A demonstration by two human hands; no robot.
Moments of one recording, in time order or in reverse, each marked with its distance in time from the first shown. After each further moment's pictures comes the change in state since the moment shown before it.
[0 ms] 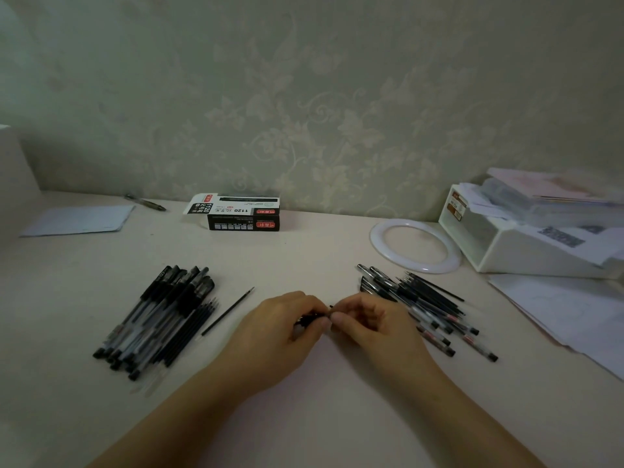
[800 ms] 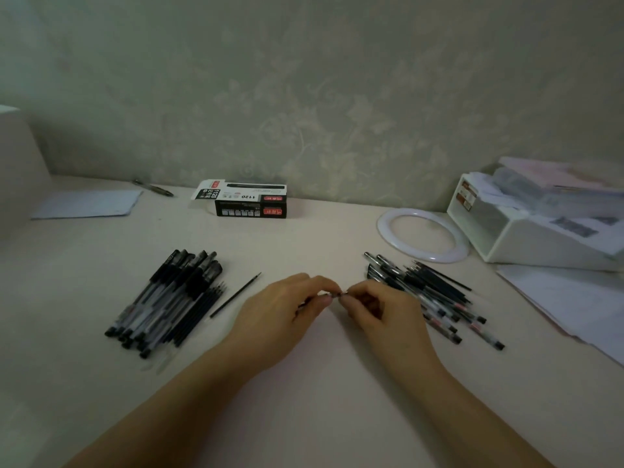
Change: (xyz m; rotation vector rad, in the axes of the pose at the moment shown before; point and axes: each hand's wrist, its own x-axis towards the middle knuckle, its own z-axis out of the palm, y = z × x) left_hand 0.000 -0.006 0.001 0.062 -0.009 -0.079; right_hand -0.005 -0.003 0.004 -0.302 0.158 -0.089
